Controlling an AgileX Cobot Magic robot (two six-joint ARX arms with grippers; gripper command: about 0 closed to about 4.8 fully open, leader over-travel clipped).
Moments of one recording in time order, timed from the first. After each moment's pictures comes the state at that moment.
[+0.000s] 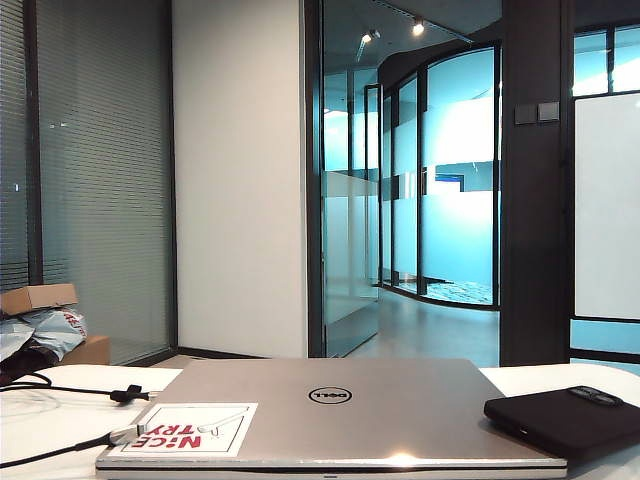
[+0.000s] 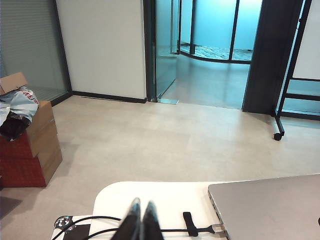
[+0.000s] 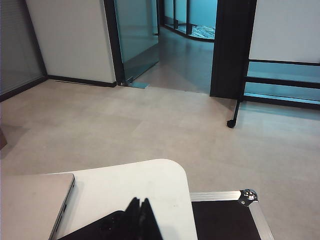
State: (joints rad) left arm 0.02 0.00 0.00 0.04 0.16 0.01; right arm -0.03 0.00 0.01 -0.04 0.05 0.02
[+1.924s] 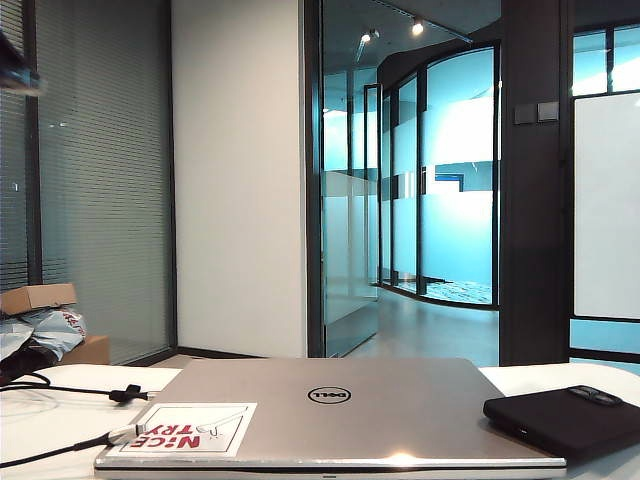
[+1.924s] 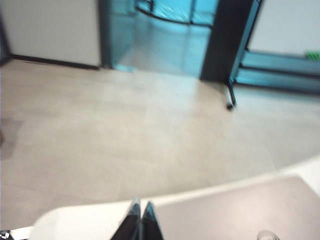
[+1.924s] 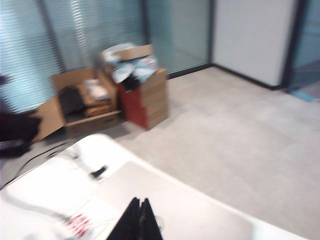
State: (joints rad) left arm -0.15 0.77 0.47 0.16 0.16 -0.03; right arm 0.56 0.50 0.57 -0.17 -0.05 -0.01
